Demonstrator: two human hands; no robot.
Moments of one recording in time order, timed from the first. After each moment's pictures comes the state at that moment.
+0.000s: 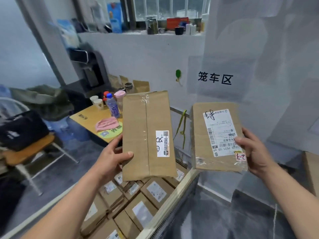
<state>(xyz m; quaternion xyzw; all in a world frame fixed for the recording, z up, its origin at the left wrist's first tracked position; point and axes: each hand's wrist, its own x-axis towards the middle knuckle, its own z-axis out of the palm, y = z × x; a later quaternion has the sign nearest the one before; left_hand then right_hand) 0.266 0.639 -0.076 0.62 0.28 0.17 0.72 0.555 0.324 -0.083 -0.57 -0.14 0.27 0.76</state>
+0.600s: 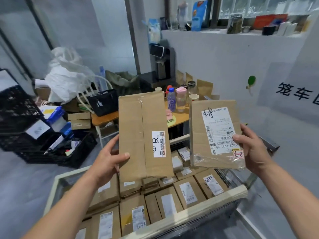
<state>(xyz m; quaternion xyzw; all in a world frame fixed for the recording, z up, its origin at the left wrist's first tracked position) 0.138 0.603 -0.065 0.55 0.43 0.35 0.63 0.542 0.465 -0.064 -0.51 -0.30 0.43 0.68</state>
